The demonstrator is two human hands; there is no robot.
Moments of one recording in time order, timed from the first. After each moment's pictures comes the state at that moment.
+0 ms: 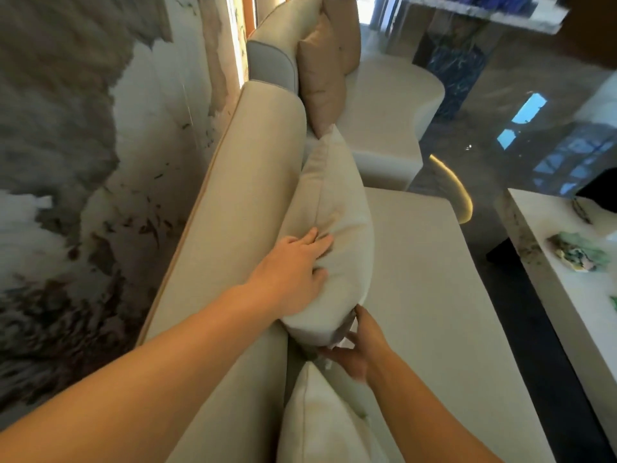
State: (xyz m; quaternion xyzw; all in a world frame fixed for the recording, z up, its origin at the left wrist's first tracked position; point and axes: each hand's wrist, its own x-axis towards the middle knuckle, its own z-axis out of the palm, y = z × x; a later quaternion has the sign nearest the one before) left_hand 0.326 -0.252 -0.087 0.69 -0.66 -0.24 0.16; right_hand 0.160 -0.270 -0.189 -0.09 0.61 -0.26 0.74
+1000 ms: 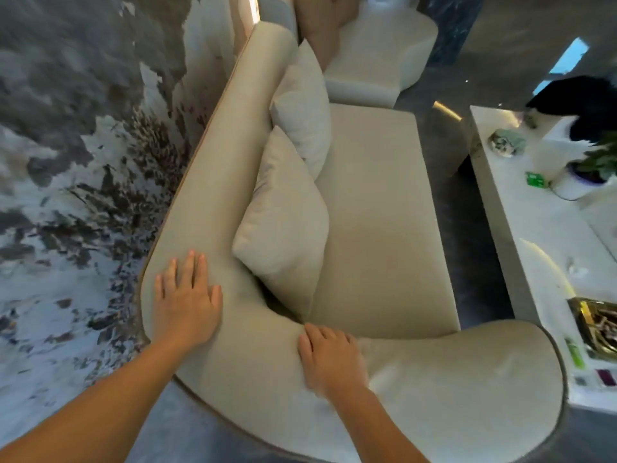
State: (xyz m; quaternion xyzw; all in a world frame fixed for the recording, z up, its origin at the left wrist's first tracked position) left_hand 0.117 0.316 -0.102 0.89 -0.45 -0.06 0.00; right_hand -0.138 0.266 -0.107 -0.84 0.48 0.09 0.24
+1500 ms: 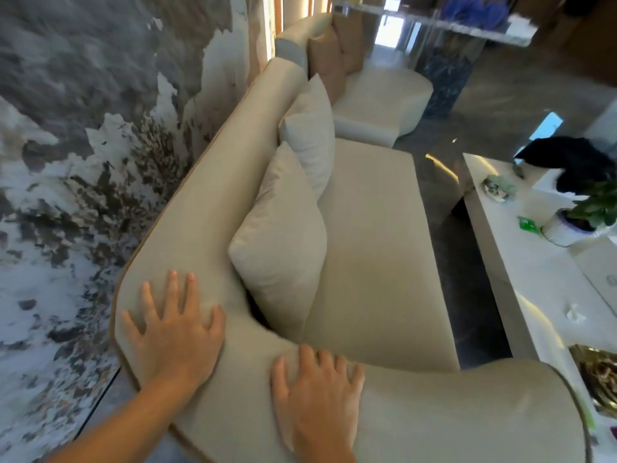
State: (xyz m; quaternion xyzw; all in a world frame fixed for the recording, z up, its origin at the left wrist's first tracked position) left_hand 0.072 0.334 -0.127 0.94 -0.33 -0.01 0.06; right_hand -0.118 0.301 -0.116 -0.79 0.60 0.00 0.12
